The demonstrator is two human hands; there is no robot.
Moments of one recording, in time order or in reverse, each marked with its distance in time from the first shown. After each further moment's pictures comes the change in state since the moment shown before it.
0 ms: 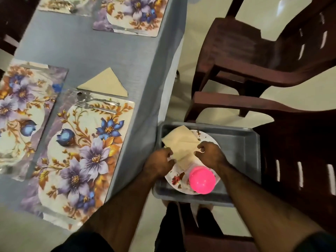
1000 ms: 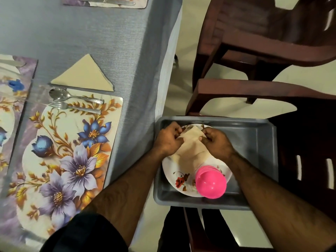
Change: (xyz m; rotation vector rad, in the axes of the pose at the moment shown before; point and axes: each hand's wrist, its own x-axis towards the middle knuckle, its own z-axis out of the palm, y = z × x) left_hand 0.103 0.010 0.007 -0.246 0.025 0.028; right_hand 0.062 0.022 0.019 0.407 0.072 -0.164
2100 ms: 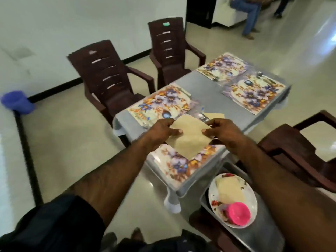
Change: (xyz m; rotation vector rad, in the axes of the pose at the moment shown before) left_hand -0.481 -0.061 -0.317 -0.897 0.437 0.081; right_hand -0.303 -0.486 0.098 0.040 -0.404 -0.214
